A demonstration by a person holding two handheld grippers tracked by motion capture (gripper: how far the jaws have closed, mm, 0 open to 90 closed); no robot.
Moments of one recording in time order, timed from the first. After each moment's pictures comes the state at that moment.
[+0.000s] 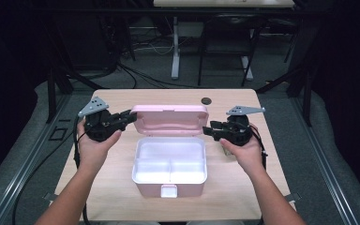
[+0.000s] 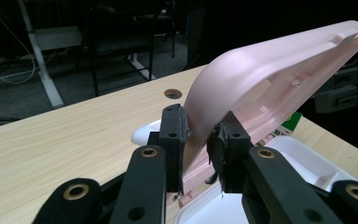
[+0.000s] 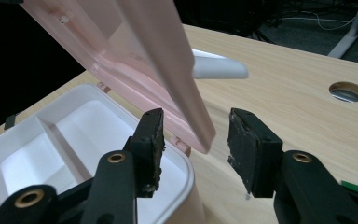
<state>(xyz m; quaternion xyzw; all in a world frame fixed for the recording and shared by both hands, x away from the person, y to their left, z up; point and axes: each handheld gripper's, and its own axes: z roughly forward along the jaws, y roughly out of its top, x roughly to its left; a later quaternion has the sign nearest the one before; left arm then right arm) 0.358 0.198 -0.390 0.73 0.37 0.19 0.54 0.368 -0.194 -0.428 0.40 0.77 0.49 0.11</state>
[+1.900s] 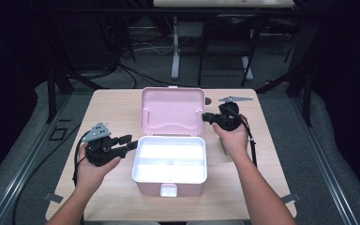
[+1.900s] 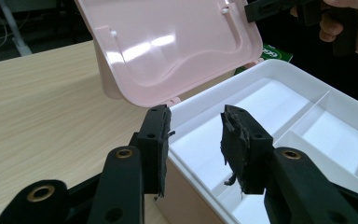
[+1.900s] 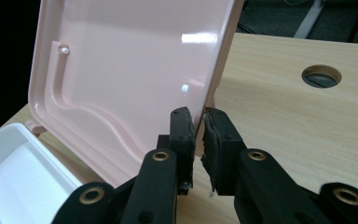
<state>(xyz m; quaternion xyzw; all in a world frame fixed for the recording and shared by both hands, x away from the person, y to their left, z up) 0.327 0.210 -0.448 0.77 0.36 0.15 0.51 0.426 -0.181 -0.448 0.48 0.73 0.47 0.12</state>
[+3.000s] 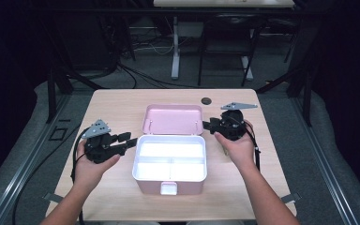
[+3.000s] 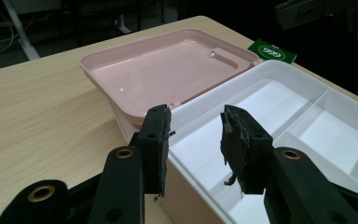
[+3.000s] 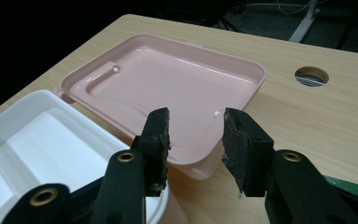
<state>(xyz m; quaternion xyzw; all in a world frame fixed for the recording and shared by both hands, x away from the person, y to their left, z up) 0.329 0.209 -0.437 0.77 0.36 0.16 0.50 0.386 -0.183 -0.433 0.46 0.75 0.45 0.15</state>
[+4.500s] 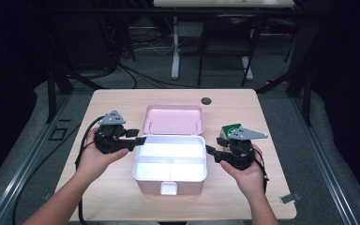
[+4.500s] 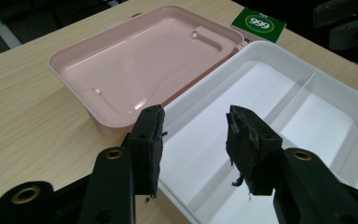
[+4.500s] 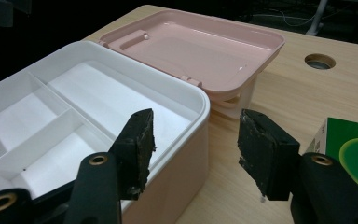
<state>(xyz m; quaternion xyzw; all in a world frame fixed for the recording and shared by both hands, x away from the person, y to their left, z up) 0.348 0.180 -0.411 0.84 0.33 0.12 0.42 0.313 -0.194 -0.453 0.42 0.76 0.47 0.17</state>
